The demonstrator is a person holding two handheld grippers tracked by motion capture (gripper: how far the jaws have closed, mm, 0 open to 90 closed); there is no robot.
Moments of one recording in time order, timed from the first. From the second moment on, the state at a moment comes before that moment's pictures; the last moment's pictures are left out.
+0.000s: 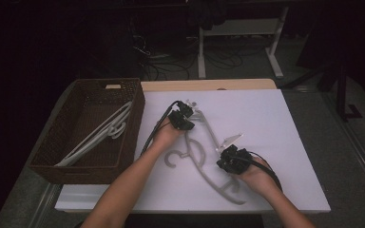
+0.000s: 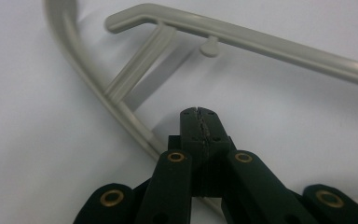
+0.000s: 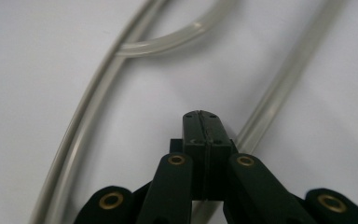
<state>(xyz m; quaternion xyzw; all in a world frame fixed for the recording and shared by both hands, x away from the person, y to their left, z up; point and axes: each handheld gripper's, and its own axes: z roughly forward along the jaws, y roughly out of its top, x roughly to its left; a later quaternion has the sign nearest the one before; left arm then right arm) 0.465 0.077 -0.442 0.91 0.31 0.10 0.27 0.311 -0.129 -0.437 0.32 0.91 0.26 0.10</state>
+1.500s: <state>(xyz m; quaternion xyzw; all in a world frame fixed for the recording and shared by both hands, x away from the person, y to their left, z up) 0.365 0.150 -0.413 0.85 0.32 0.05 0.42 0.287 -0.195 -0.441 0.36 0.88 0.31 0.08</state>
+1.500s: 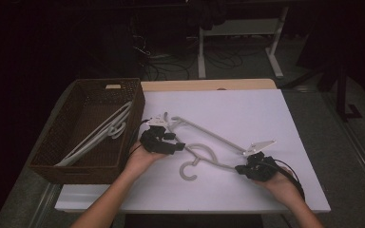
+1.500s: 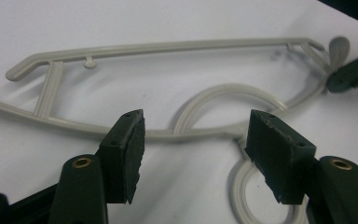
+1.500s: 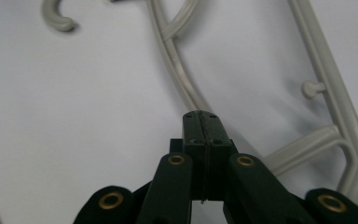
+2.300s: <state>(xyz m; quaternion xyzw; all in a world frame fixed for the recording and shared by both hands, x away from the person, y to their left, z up) 0.410 0.112 -0.434 0.89 0.23 0.07 0.38 0.317 -0.235 -0.428 0.42 0.81 0.40 0.10</state>
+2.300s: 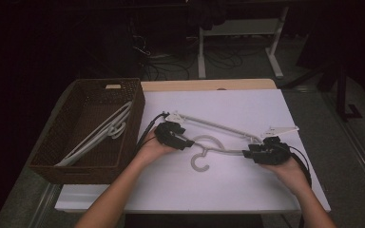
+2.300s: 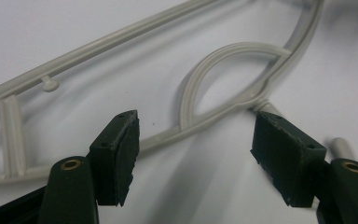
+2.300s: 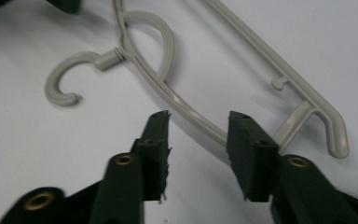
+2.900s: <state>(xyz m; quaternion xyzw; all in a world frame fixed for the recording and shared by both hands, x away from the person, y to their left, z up) 0.411 0.099 -0.450 0.92 0.17 0.07 0.34 0.315 -0.232 -0.427 0.41 0.81 0.41 0.10</state>
